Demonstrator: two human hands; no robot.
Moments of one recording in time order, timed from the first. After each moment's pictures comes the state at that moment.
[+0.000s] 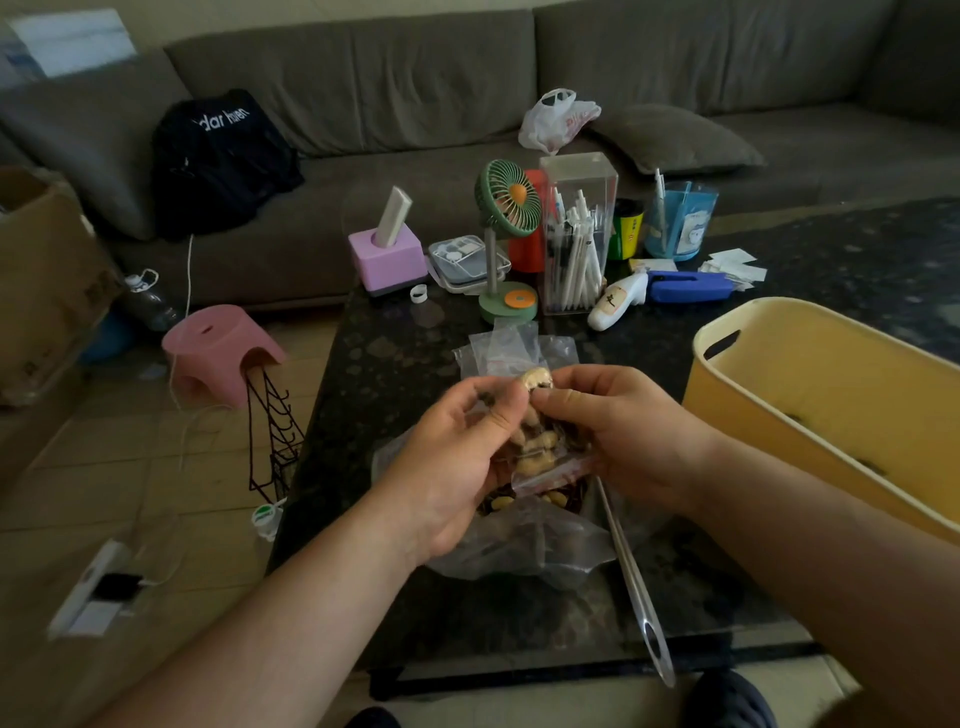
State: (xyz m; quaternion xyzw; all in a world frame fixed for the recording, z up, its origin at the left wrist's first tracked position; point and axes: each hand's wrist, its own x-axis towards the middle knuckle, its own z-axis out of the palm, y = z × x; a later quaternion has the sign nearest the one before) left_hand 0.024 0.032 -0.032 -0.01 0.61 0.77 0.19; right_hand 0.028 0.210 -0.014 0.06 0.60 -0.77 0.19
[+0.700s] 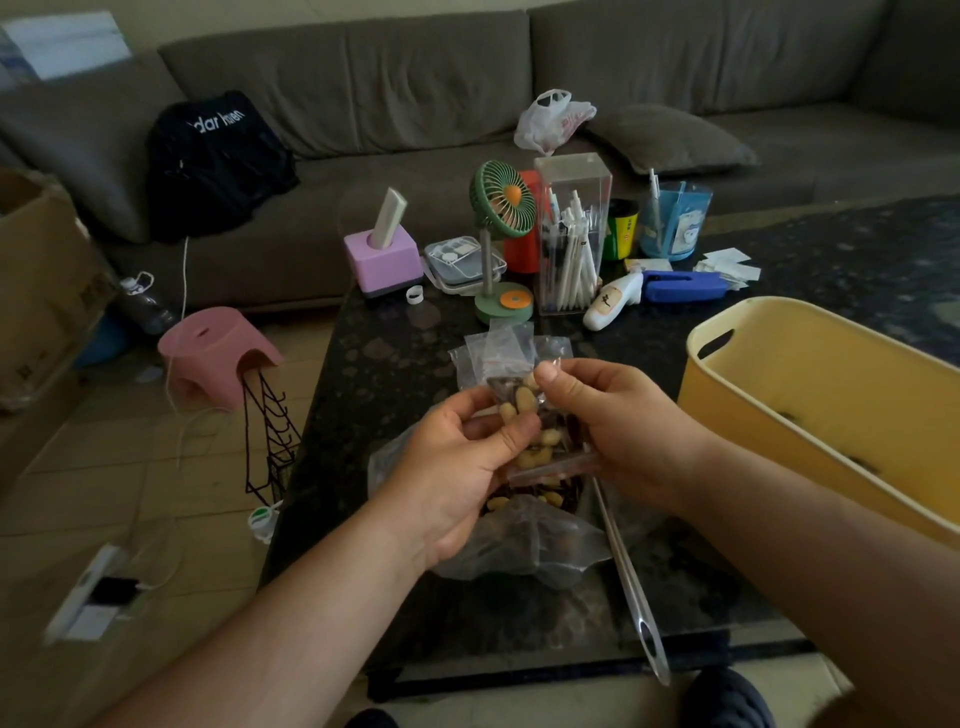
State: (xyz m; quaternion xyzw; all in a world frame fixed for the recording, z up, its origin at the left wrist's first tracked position) left_hand 0.025 0.038 -0.037 -0.02 0.60 0.78 0.19; right_hand 0.030 0.211 -0.016 0.06 0.62 -0.76 0.16
